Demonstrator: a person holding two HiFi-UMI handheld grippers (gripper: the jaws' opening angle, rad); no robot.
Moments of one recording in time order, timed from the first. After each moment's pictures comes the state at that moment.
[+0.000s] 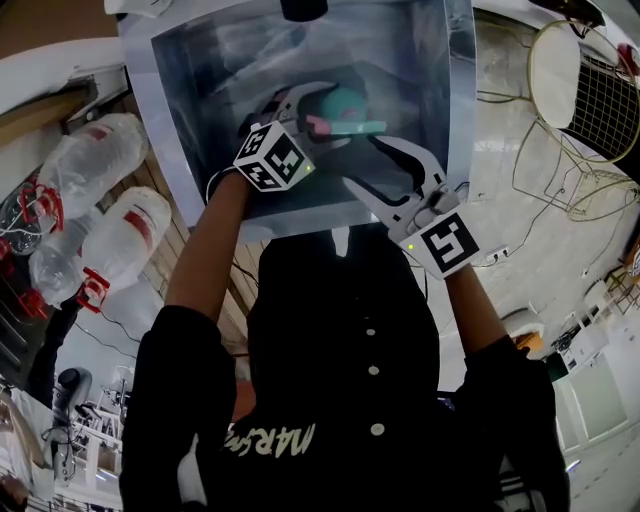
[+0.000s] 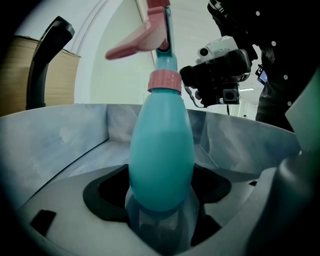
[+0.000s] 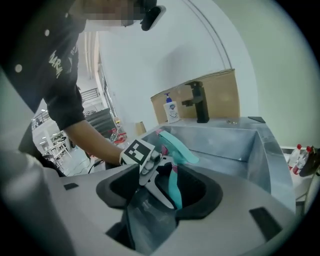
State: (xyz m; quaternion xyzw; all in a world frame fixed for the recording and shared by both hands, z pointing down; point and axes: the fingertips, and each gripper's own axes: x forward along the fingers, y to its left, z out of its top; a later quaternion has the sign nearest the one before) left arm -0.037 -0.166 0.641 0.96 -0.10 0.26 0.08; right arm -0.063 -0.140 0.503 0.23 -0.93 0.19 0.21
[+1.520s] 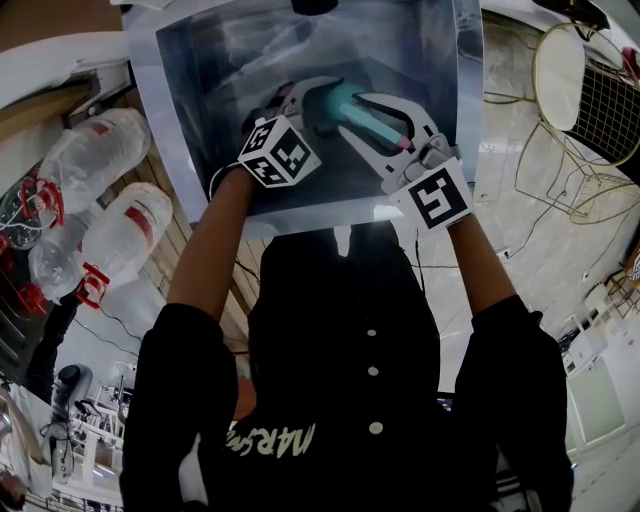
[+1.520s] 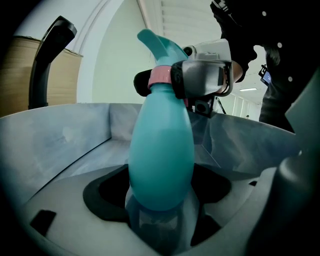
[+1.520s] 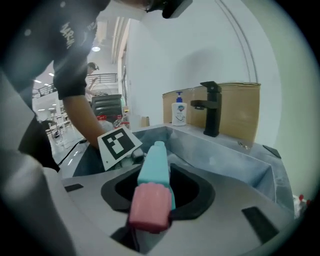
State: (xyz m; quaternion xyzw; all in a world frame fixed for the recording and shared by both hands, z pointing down) left arm -0.040 -0.170 0.643 0.95 -0.11 0.27 0.08; right arm -0.085 -0.187 0.530 0.18 -0.95 0.05 0.25
